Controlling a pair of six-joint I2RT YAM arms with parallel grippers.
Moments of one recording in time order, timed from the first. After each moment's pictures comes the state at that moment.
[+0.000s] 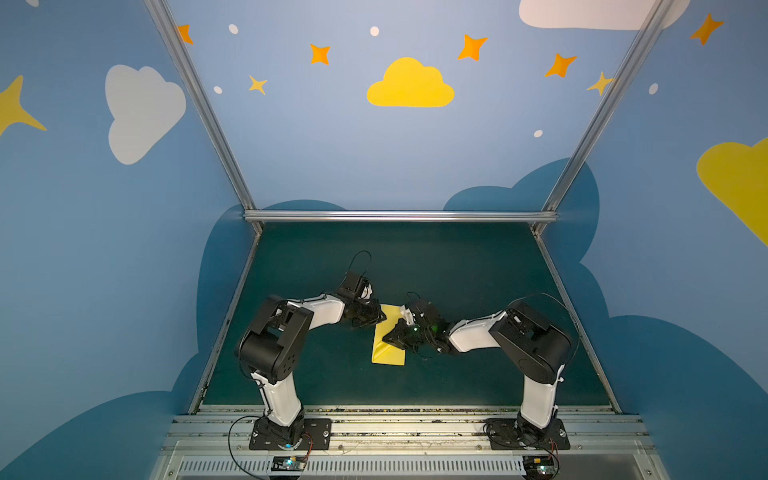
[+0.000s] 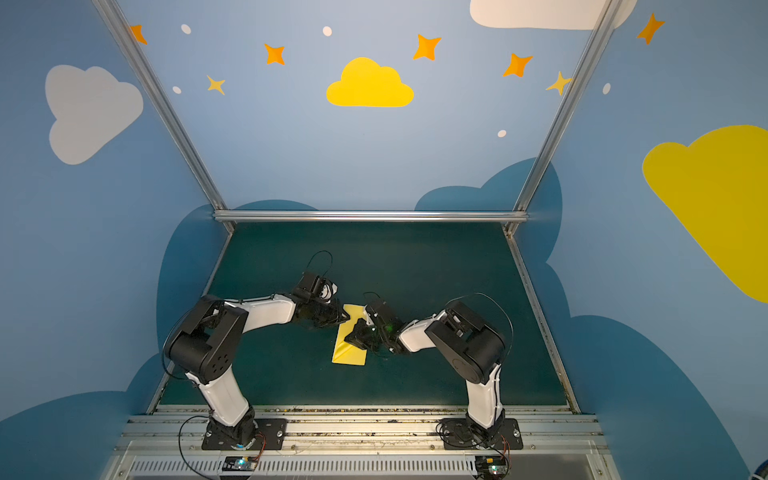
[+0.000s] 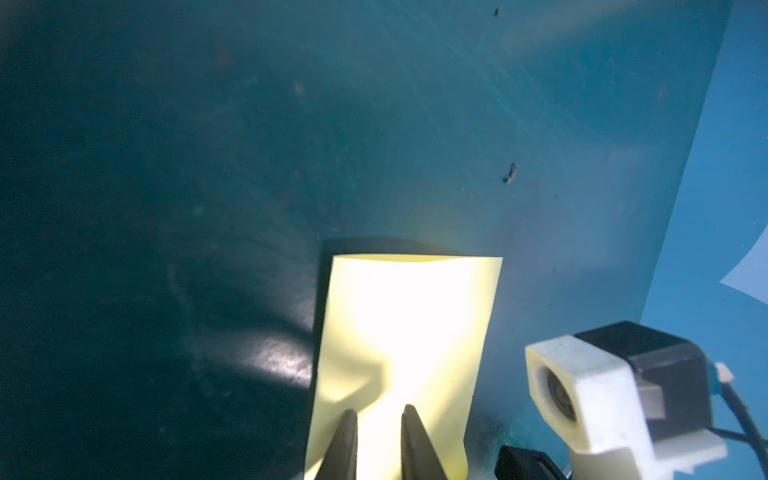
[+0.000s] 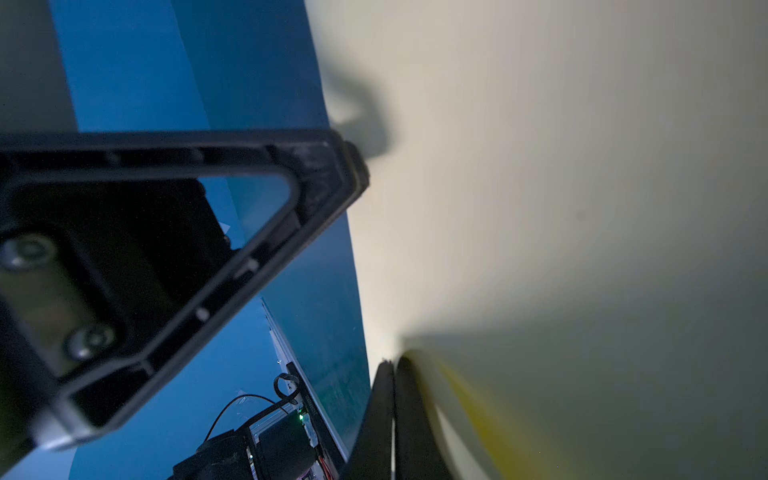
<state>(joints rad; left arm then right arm) -0.42 1.79 0.90 -0.15 0.50 -0.56 0.86 1.91 0.81 0.39 -0.43 1.22</state>
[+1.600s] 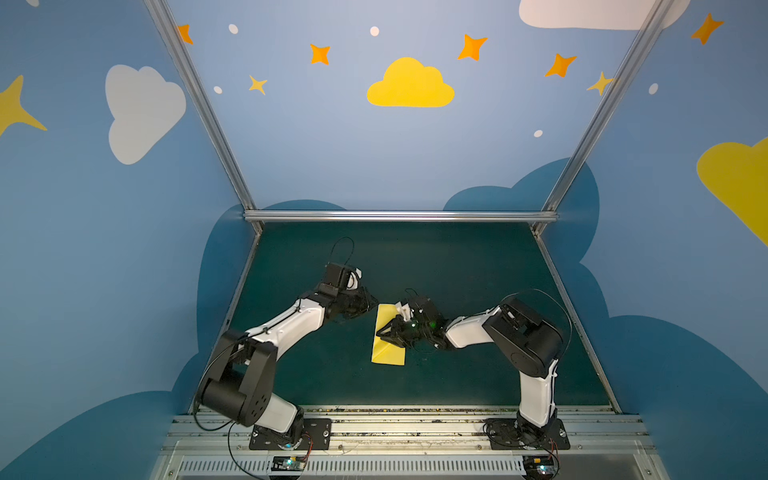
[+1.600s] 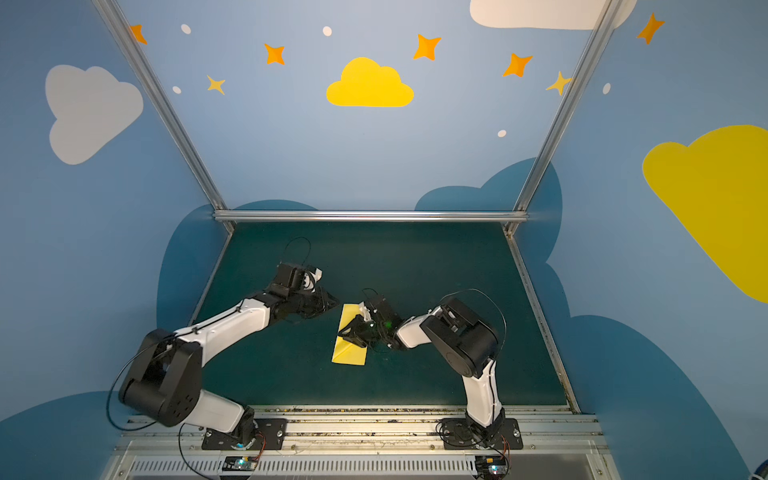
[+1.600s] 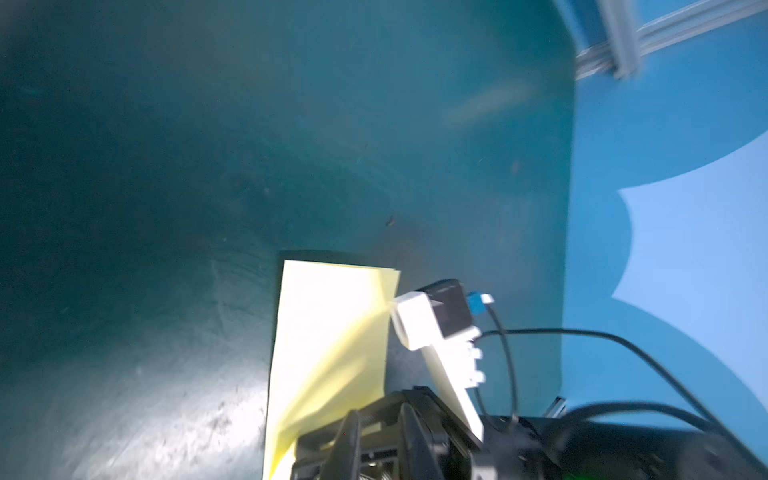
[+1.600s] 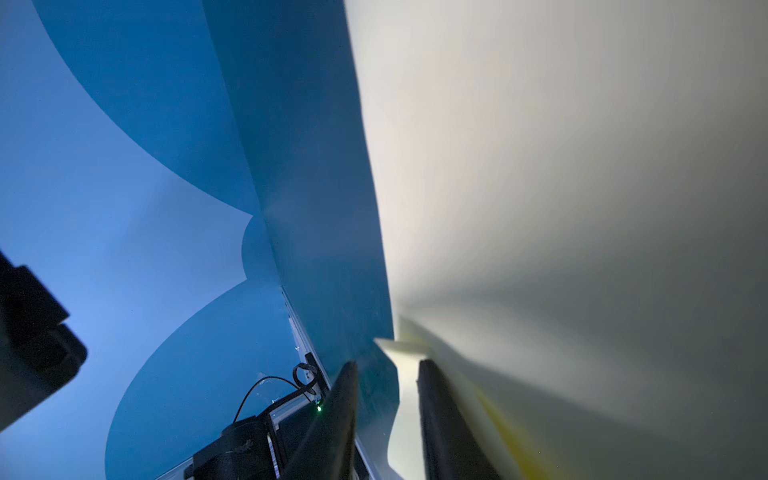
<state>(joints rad) -0.36 1.42 0.82 -0.22 0.51 -0.60 0.85 1.96 0.85 0.45 -0.49 1.21</state>
